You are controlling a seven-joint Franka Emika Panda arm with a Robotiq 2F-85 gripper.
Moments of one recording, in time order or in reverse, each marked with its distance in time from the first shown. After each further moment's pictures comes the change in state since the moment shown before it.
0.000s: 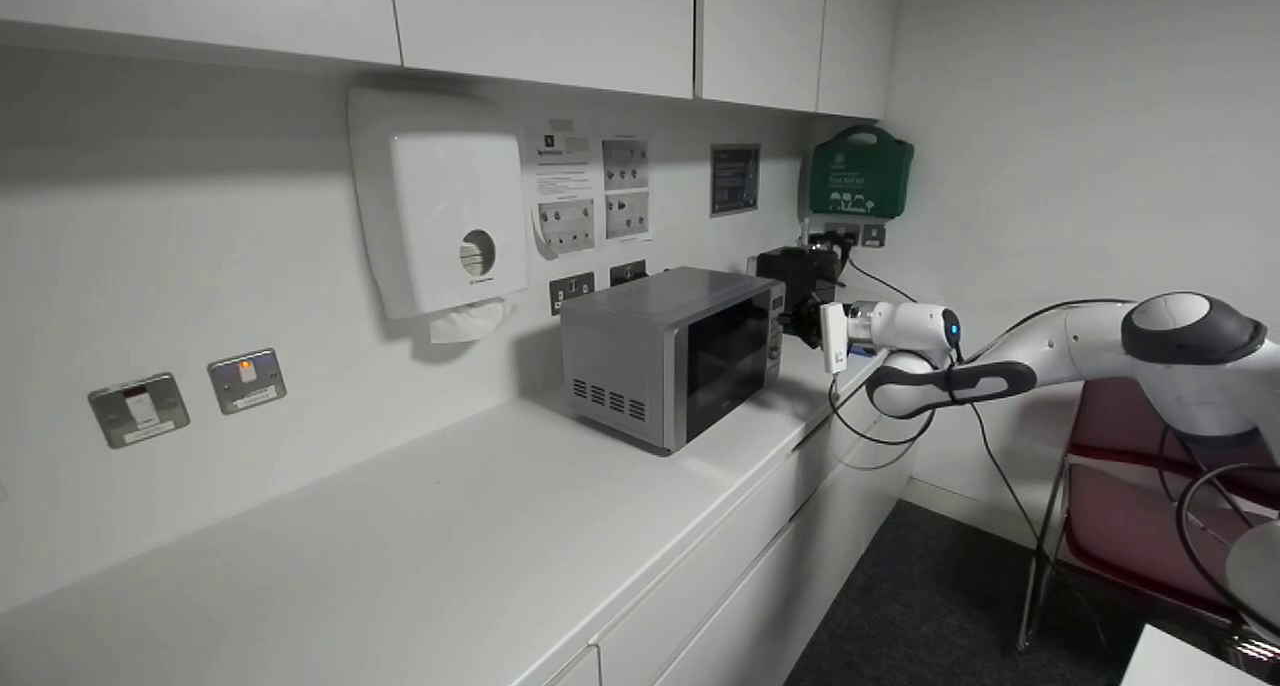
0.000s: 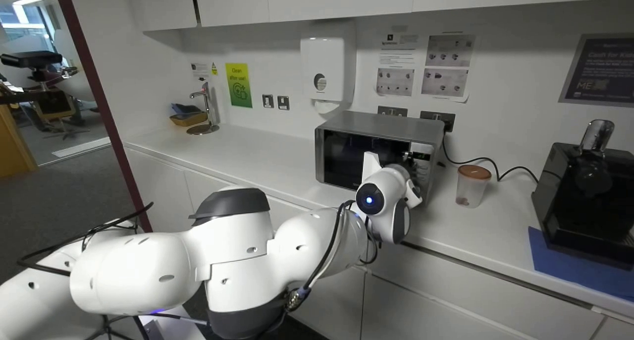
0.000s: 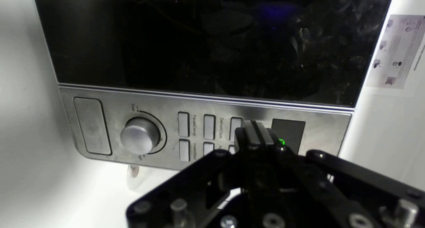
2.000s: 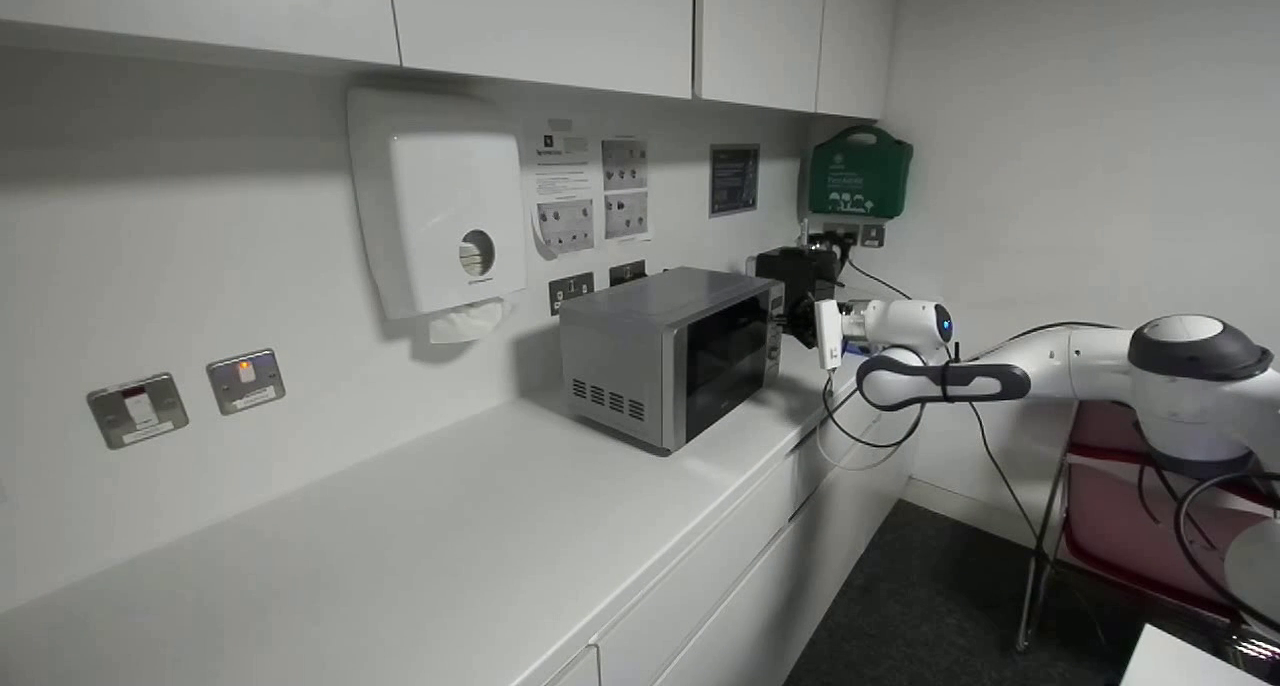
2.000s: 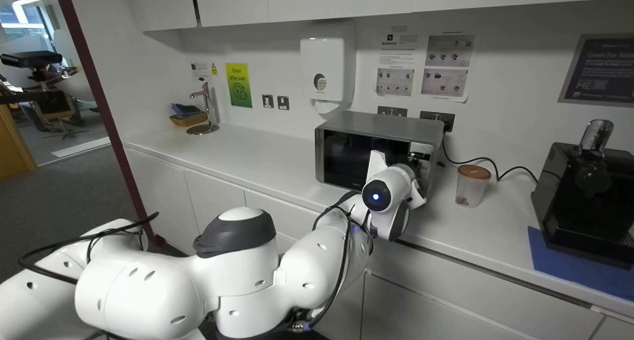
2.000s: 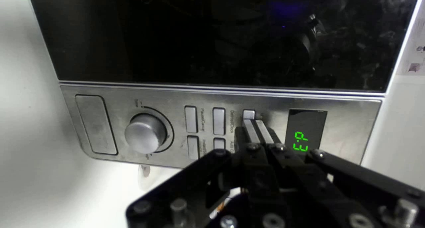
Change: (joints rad) arm -0.040 0.164 0.201 0.027 0.014 -0.189 -0.165
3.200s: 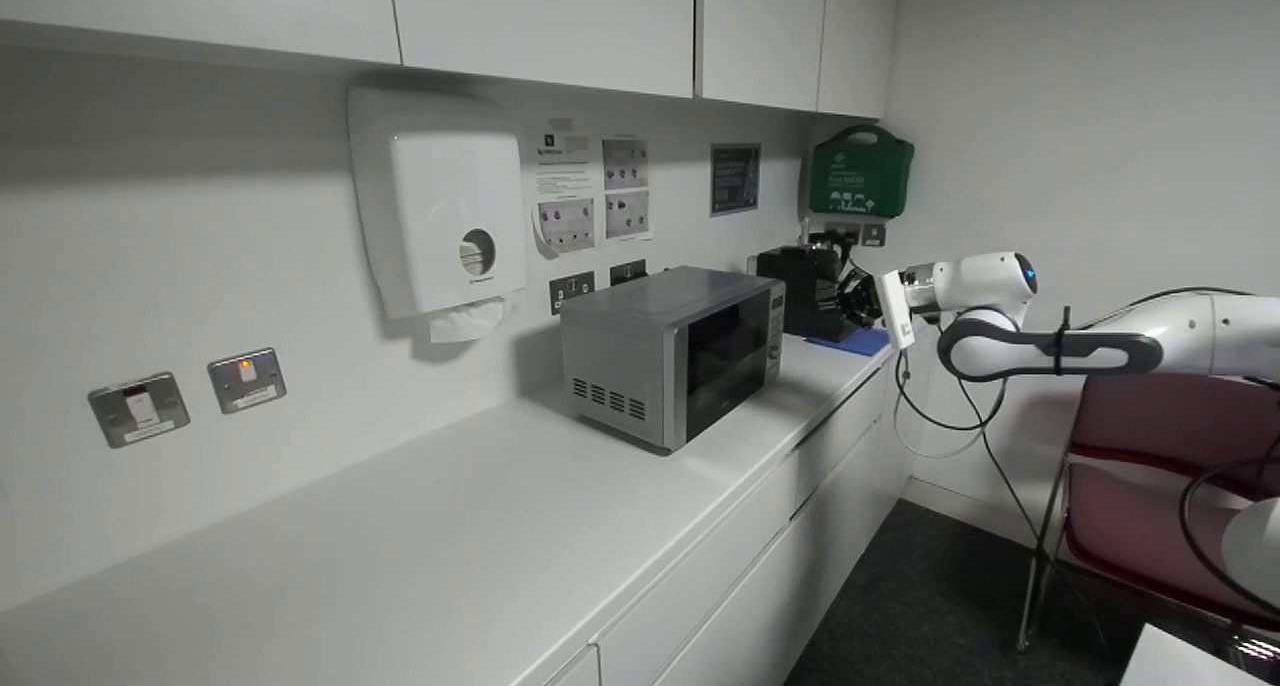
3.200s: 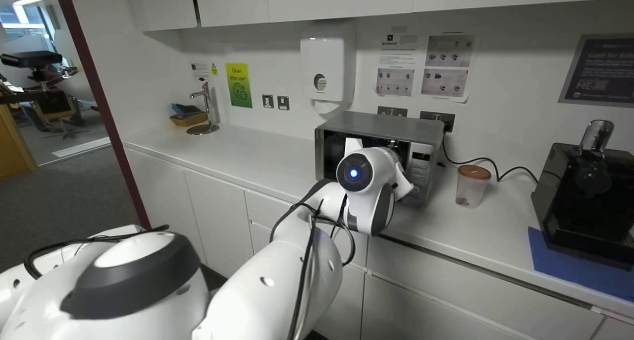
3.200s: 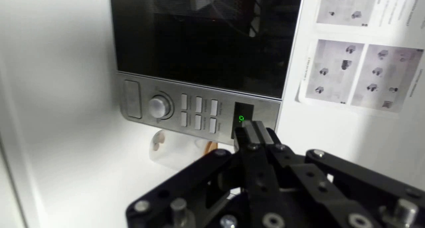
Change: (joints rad) arm -0.465 -0.129 0.253 -0.519 -0.033 -0.253 -0.051
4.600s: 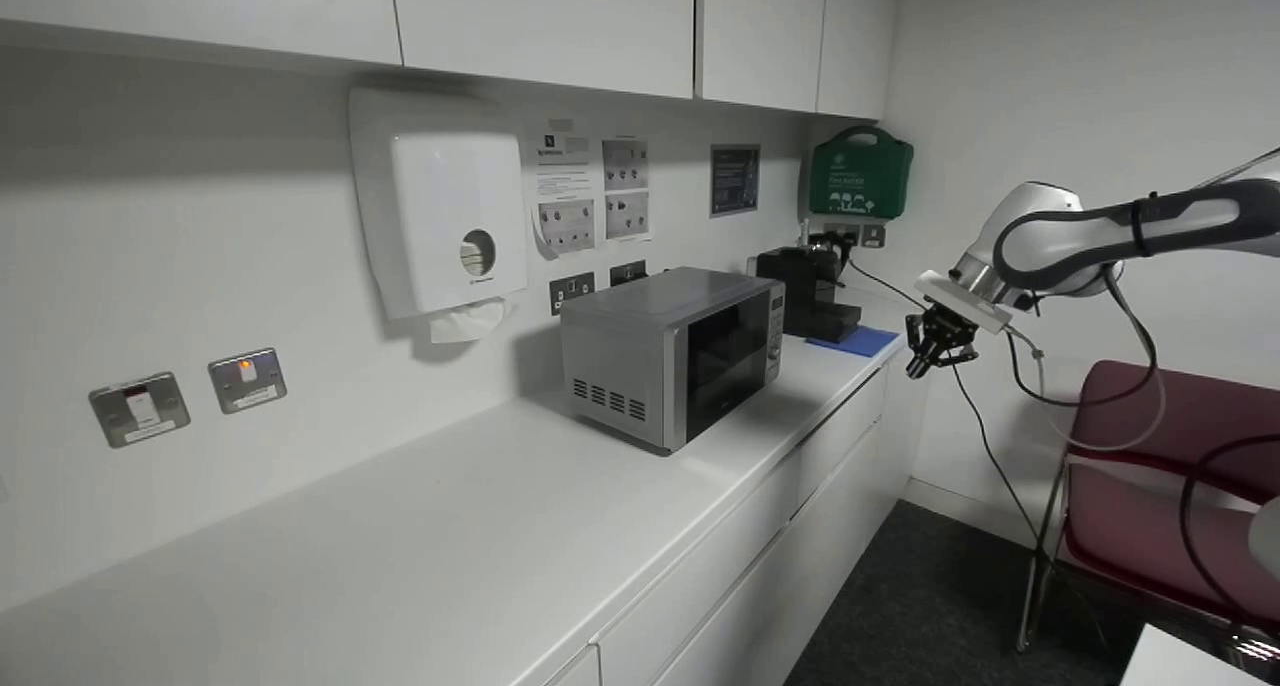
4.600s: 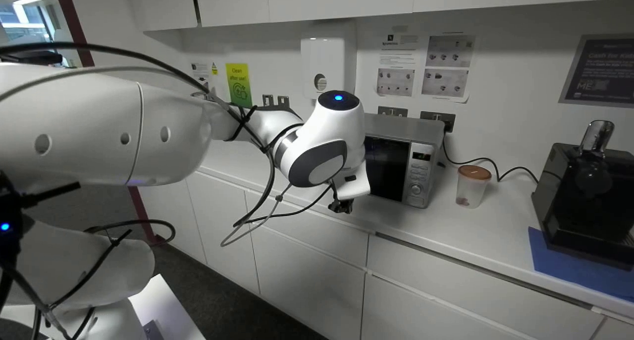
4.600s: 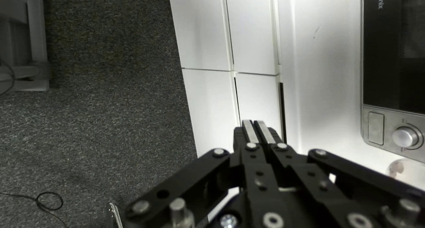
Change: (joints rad) arm -0.578 -0.685 0.344 -0.336 1.051 -0.678 -0.328
